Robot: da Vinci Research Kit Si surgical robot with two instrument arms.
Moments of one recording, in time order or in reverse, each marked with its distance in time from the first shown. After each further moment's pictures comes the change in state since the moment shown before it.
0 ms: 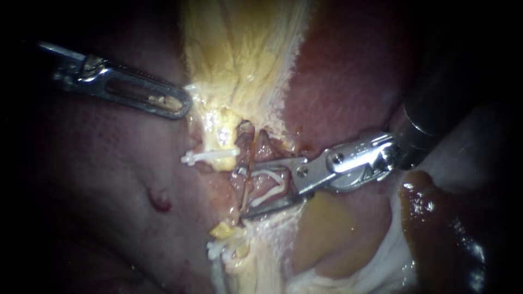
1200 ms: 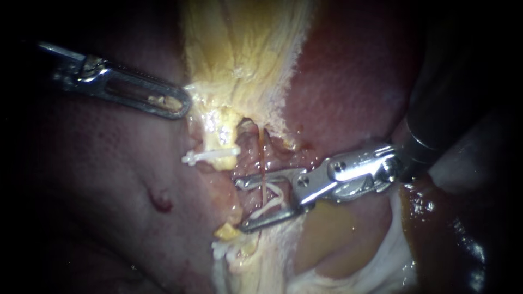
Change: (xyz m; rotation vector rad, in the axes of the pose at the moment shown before) right arm -0.001 -0.001 0.000 0.067 0.093 0.115; left arm 0.000 0.000 0.000 0.000 0.000 0.000
